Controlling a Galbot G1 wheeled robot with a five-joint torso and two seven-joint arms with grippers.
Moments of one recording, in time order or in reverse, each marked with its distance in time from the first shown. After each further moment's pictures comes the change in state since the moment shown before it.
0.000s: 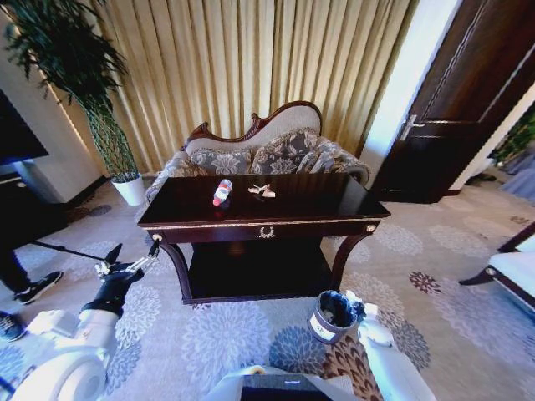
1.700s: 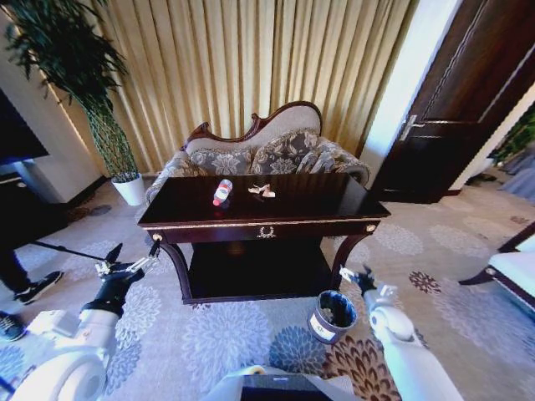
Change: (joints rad) left arm 0.000 0.004 -0.006 0.000 -0.001 -0.001 0.005; right arm -0.238 -0.079 0.102 0.754 0.245 0.056 -0.152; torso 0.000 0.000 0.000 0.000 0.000
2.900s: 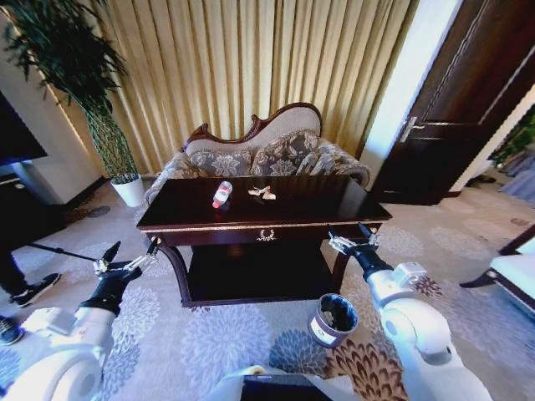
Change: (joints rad) left arm -0.015 0.013 -0.030 0.000 0.010 0.041 0.003; right arm -0.090 0.049 -0.002 0.522 -0.058 -0.219 0.053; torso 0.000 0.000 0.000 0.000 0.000
